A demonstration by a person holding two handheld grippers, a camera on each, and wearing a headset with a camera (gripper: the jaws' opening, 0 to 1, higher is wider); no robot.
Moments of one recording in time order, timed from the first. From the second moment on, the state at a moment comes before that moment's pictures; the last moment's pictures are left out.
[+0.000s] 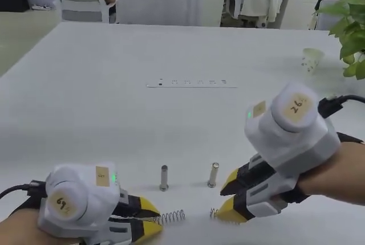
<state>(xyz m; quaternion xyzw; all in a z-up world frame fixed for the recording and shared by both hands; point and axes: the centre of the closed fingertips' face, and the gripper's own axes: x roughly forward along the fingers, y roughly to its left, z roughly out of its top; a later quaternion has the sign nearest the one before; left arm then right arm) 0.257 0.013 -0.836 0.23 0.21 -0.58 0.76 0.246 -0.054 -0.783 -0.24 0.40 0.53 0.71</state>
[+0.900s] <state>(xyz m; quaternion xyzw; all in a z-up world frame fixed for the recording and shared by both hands) 0.236 -0.005 -0.756 0.23 0.12 -0.59 0.76 0.239 -0.032 -0.778 -0.26 0.38 0.56 0.69</state>
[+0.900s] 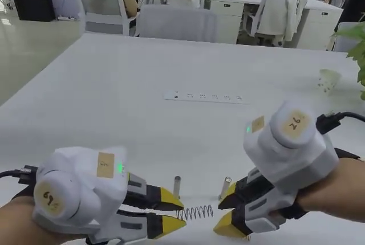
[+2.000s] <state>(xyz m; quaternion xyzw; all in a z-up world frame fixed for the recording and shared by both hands) 0.232 -0.017 -0.742 0.25 0.09 -0.60 0.75 0.233 -0.021 -0.774 -0.28 0.37 0.57 0.67</state>
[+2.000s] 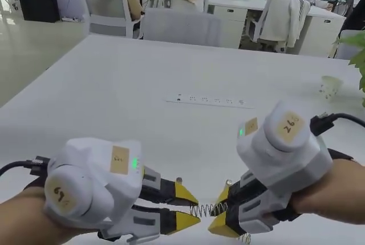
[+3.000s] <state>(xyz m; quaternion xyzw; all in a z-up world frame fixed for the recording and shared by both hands) 0.230 -0.019 -0.755 0.26 0.10 -0.60 0.75 0.224 -0.003 -0.756 -0.28 0.36 0.59 0.67</state>
